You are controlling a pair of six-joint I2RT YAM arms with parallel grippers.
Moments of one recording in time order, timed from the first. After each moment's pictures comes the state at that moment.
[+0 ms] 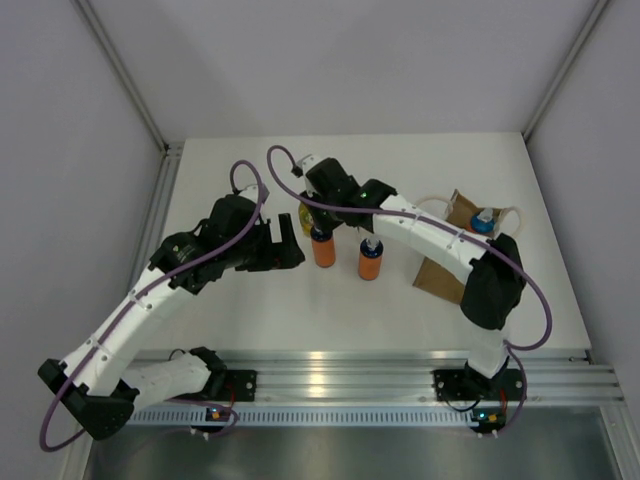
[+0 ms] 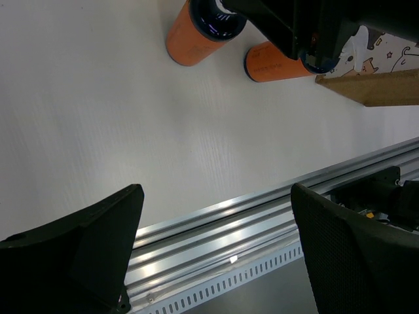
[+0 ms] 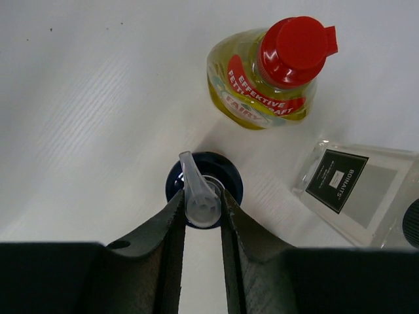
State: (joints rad) left arm -0.66 1.05 1.24 -0.94 -0.02 -0.63; right arm 0.87 1.86 1.74 -0.69 0.14 0.12
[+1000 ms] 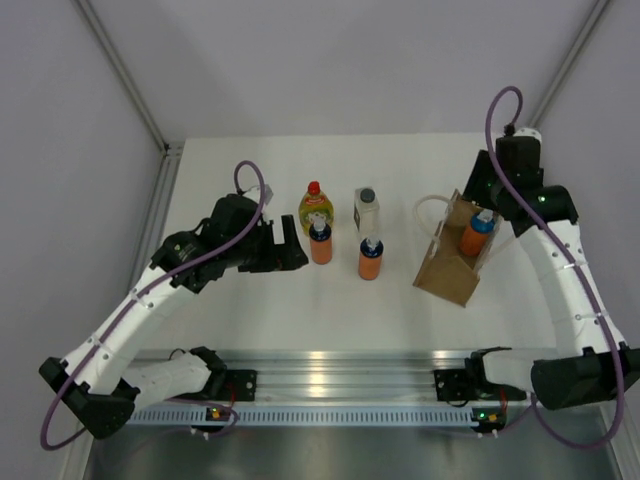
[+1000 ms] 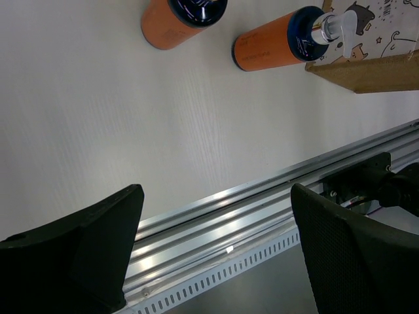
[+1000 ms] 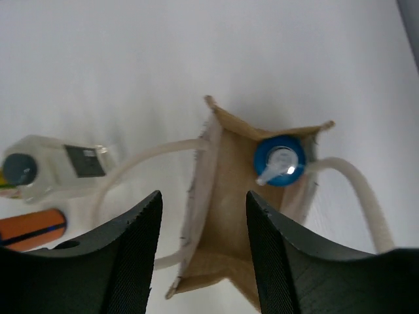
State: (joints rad) left arm -0.66 1.06 1.24 -0.94 0.03 -0.63; right arm 0.22 1.22 1.44 -0.82 0.24 0.35
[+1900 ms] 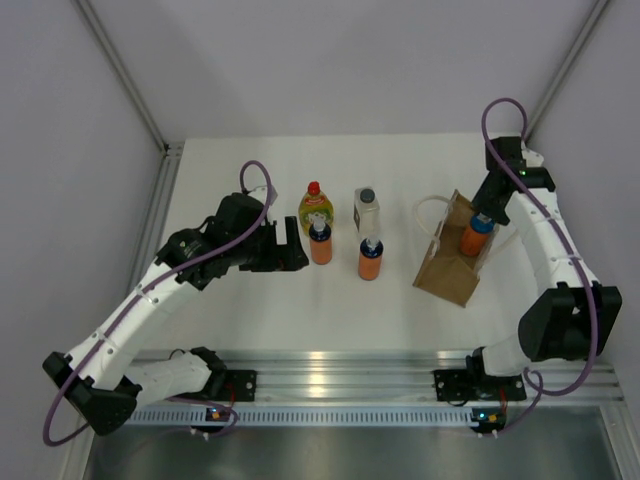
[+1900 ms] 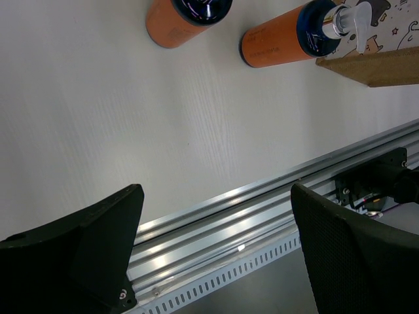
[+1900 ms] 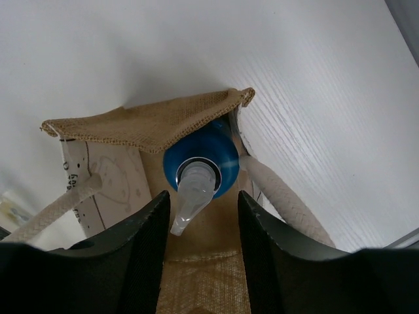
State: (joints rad) left arm -0.66 1.09 1.24 -0.94 0.03 -0.59; right arm 0.04 1.46 1.41 -0.96 0.37 0.56
